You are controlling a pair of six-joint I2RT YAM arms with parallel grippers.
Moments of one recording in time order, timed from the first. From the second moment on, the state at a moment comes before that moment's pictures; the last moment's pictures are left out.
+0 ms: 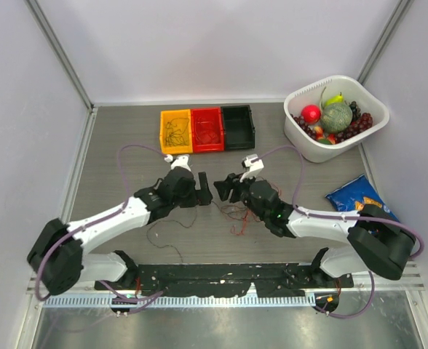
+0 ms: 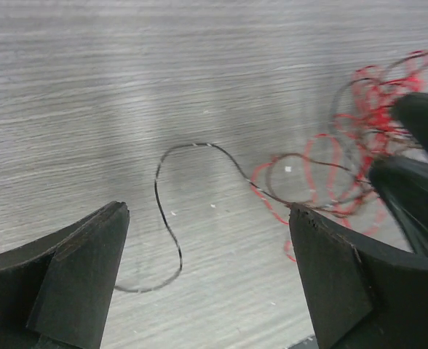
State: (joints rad) left arm -0.76 1.31 0.74 -0.23 -0.18 -0.72; right arm 0.90 1.37 0.55 0.65 0.27 0.42
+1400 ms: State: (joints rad) left arm -0.76 0.82 1.31 -0.46 -0.14 -0.59; right arm 0.92 1.51 0.47 0.72 0.28 0.67
